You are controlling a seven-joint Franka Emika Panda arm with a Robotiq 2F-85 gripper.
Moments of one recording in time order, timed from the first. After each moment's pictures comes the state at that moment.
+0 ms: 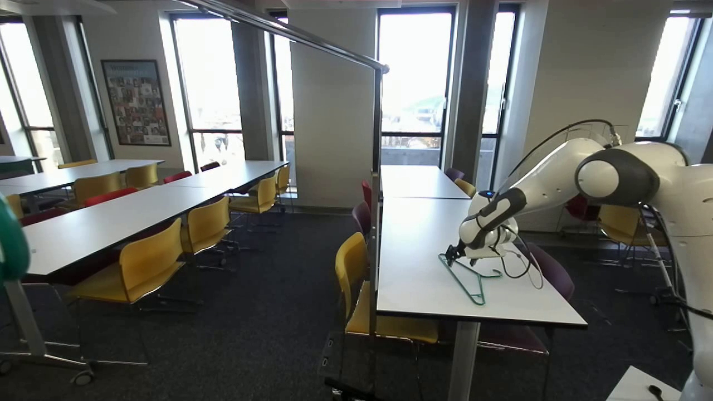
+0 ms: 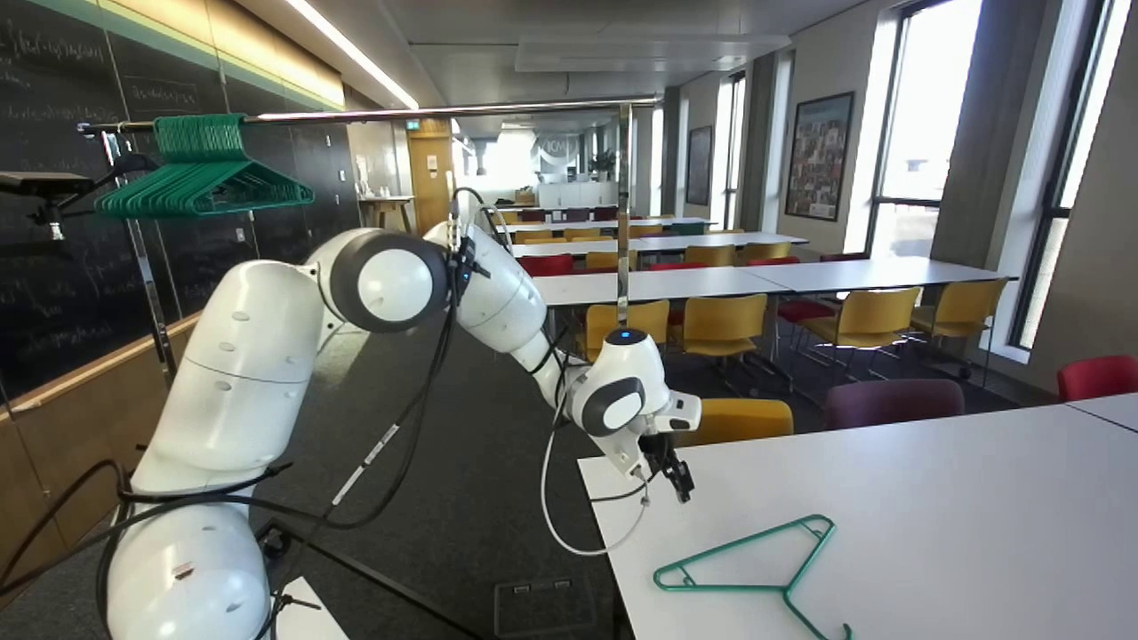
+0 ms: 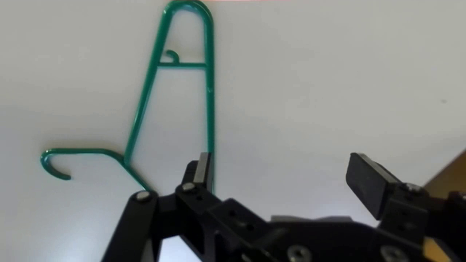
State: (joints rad) arm -0.08 0.46 -0.16 -1.99 0.07 2.79 0.16
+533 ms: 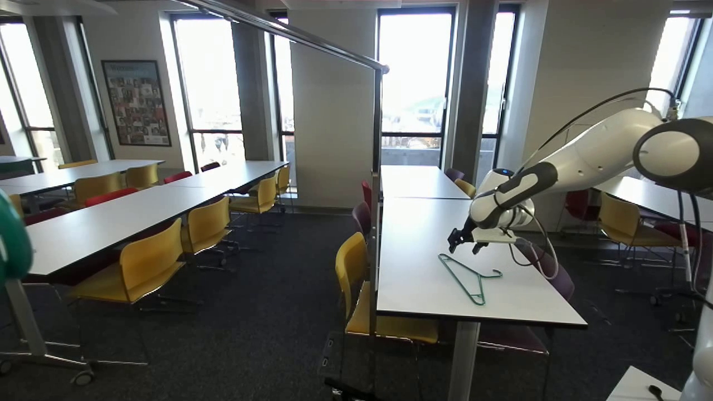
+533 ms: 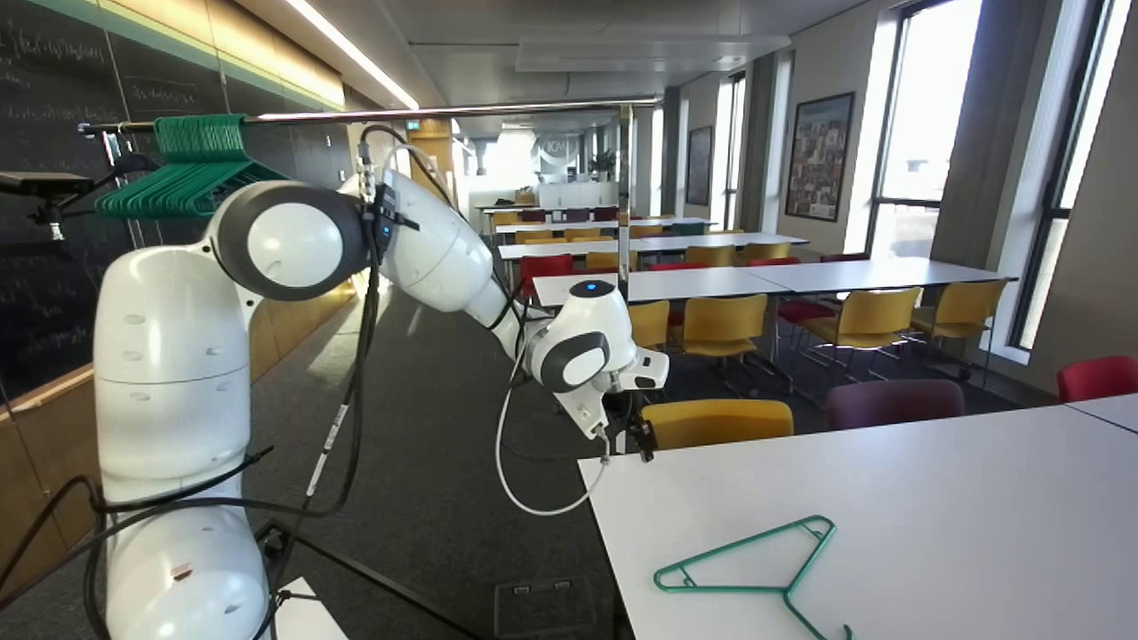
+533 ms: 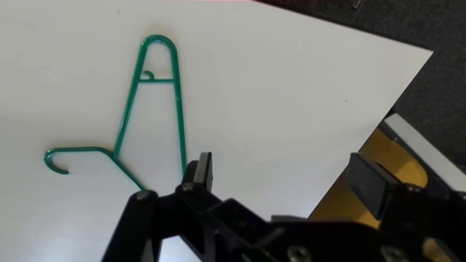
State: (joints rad) arm -0.09 0.17 -0.10 -2.17 0.12 2.69 0.15
